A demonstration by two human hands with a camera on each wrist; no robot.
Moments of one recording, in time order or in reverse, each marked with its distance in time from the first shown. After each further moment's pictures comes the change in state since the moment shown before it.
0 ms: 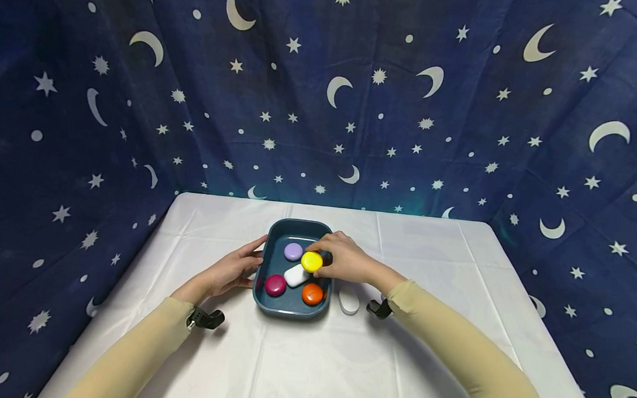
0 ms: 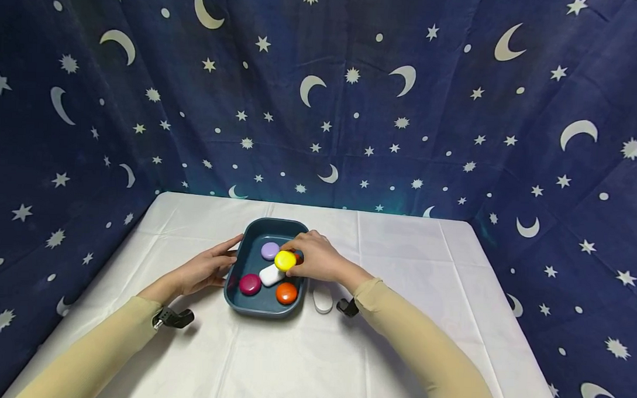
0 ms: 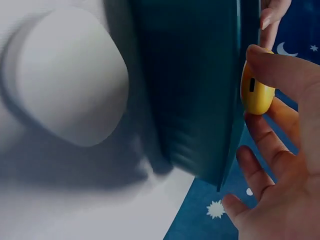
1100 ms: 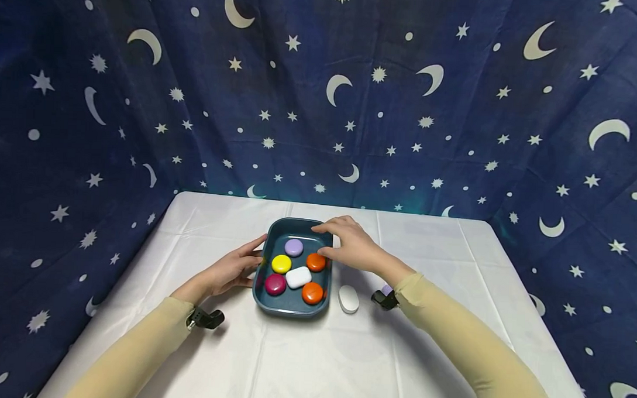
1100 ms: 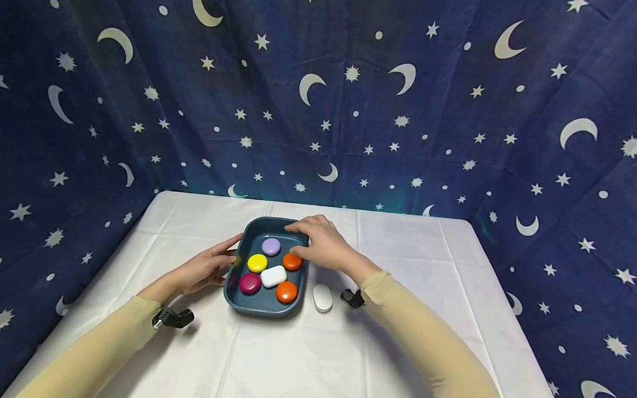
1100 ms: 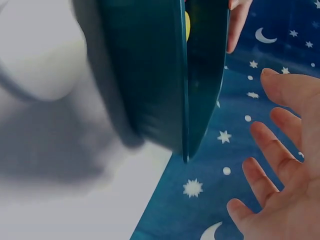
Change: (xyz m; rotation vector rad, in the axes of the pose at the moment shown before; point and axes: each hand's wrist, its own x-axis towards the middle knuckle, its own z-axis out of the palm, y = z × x) left_hand 0.000 0.000 0.000 0.023 0.003 -0.009; right_hand -0.003 -0.004 -0.030 0.033 0.124 0.029
